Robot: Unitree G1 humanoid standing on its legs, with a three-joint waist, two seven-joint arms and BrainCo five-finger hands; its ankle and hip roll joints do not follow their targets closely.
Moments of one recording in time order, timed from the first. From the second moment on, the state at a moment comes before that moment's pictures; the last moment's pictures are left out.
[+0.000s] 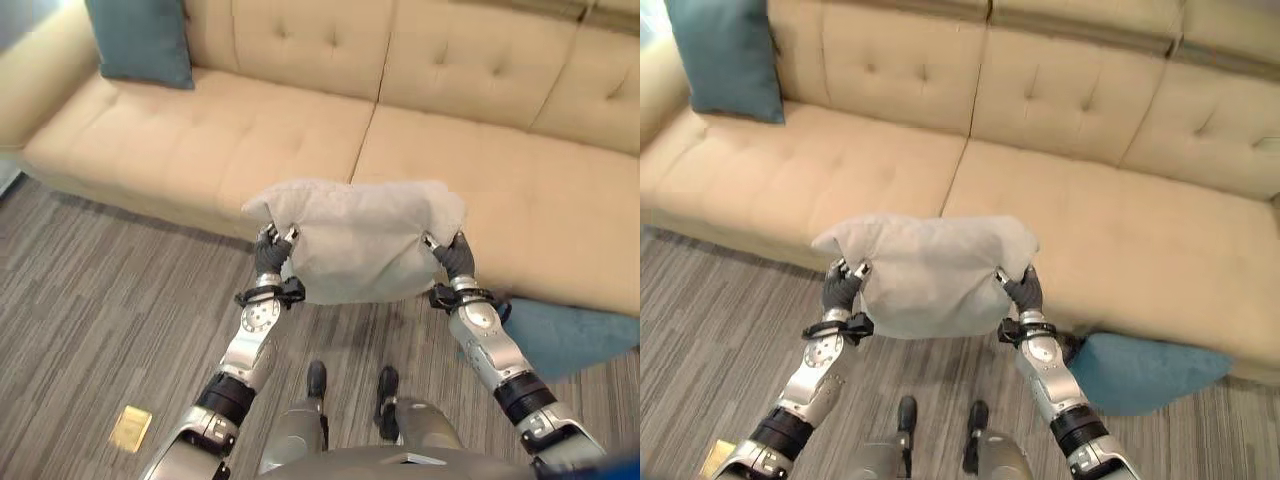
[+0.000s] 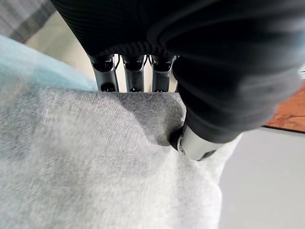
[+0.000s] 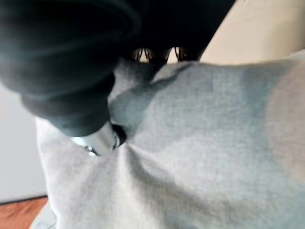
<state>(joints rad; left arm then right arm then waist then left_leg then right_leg) -0.12 0.27 -0.32 0.27 -0.53 -0.27 0.36 -0.17 -0.28 0.34 0.36 0.45 -0.24 -0.26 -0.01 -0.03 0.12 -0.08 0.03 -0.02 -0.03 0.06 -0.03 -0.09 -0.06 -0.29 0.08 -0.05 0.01</state>
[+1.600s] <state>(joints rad) -0.05 0.28 -0.31 0.26 -0.52 -0.20 0.25 -0.04 -0.29 0.24 0.25 0.44 -0.16 -0.16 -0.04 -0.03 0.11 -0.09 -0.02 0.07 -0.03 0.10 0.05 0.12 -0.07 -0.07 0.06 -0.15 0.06</state>
